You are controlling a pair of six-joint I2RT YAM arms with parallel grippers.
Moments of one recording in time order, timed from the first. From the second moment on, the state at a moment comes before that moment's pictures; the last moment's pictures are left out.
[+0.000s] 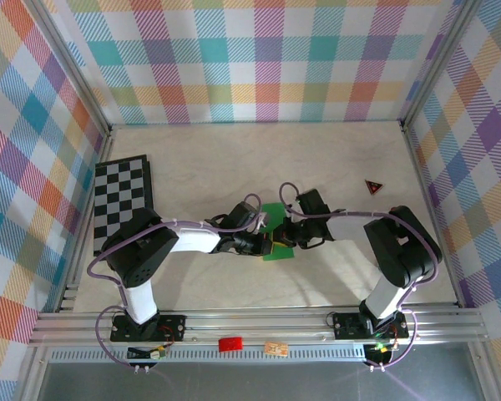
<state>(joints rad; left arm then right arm) -0.80 1.81 0.84 0.05 0.41 -0.66 0.52 1.69 0.73 -0.07 -0.64 0.73</state>
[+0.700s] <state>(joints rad) -0.80 1.81 0.84 0.05 0.41 -0.66 0.39 1.69 0.70 -0.03 -0.68 0.70</state>
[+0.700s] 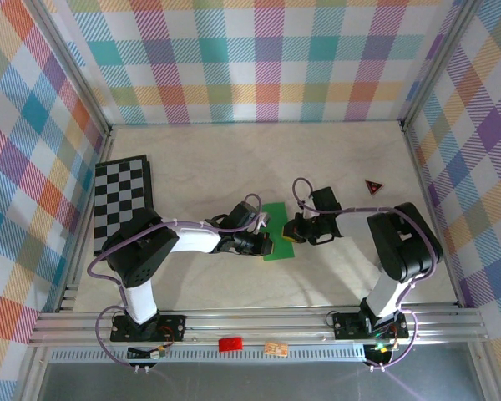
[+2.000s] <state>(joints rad) -0.80 1.78 0.99 -0.15 0.29 -0.65 0.29 1.51 0.62 -0.04 -0.70 0.74</state>
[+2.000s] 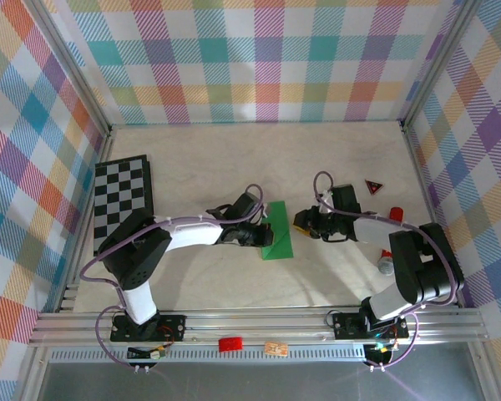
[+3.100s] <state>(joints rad) -0.80 1.89 1.09 -0.23 0.24 -0.57 0.47 1.46 0.59 -0.25 -0.63 0.84</state>
